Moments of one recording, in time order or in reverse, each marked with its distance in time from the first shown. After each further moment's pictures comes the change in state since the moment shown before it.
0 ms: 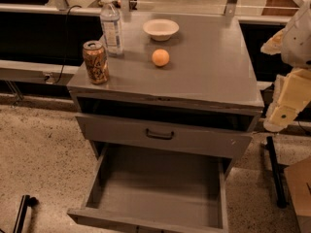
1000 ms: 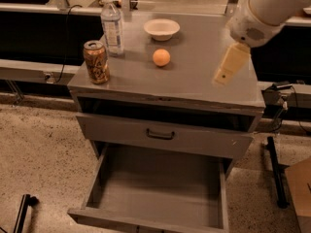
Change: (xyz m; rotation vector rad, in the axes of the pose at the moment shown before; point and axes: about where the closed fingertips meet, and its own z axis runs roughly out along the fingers) arm -0.058 -0.113 0.061 0.131 -0.126 0.060
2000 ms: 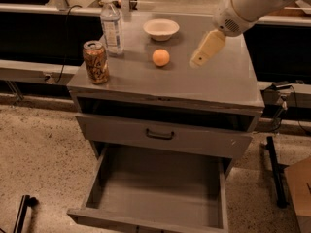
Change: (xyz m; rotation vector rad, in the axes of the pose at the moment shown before) arm -0.055 -0.060 0.039 0.098 -0.197 0.053
